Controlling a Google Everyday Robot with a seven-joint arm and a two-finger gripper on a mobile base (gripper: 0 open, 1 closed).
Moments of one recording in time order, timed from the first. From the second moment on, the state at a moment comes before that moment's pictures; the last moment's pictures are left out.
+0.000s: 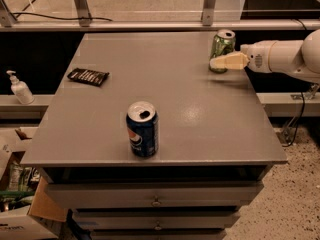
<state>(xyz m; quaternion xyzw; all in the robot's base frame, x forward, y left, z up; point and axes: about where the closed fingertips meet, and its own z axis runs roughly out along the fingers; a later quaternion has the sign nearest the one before) 0.741 -0.234 0.855 -0.26 0.79 0.21 0.52</state>
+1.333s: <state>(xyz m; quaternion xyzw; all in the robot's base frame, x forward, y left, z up) 0.746 -0.200 0.891 -0.27 0.73 0.28 0.56</state>
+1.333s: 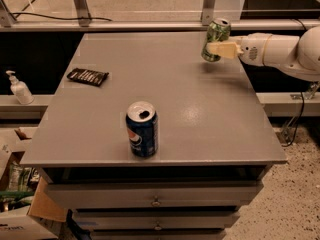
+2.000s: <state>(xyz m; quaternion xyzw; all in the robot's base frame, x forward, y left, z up) 0.712 -0.150 0.933 -0.32 0.69 0.35 0.54</state>
